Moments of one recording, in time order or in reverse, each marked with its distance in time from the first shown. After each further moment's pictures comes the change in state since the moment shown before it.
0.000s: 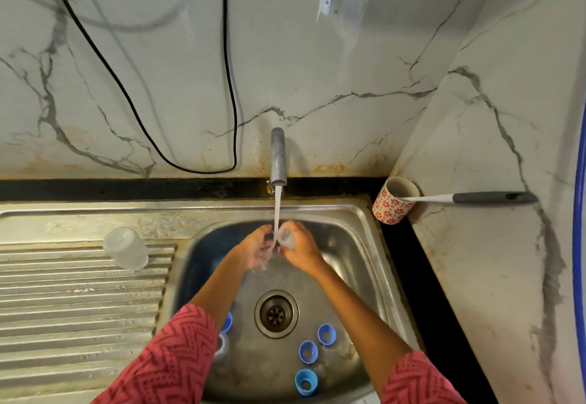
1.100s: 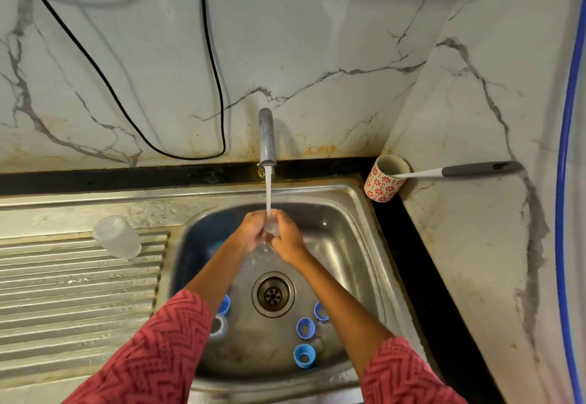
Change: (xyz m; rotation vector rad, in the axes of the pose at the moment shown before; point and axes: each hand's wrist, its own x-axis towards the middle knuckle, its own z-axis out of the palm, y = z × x) left_hand 0.001 -0.005 0.015 0.132 0.061 0.250; right_hand -0.023 -0.023 0.022 0.119 0.120 0.038
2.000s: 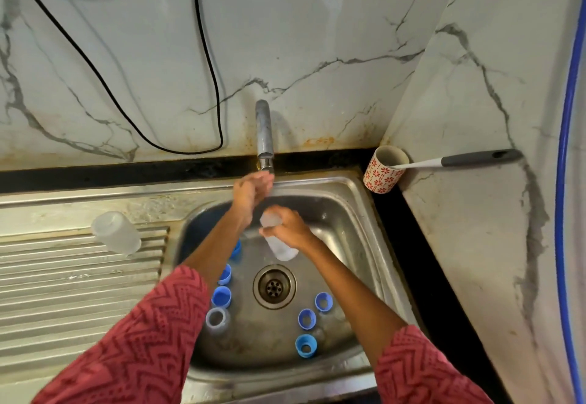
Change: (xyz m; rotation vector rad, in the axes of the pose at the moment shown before) left_hand 0.000 0.042 -0.003 -0.126 0.098 0.225; right_hand 0.004 -0.007 -0.032 0.160 -0.207 0.052
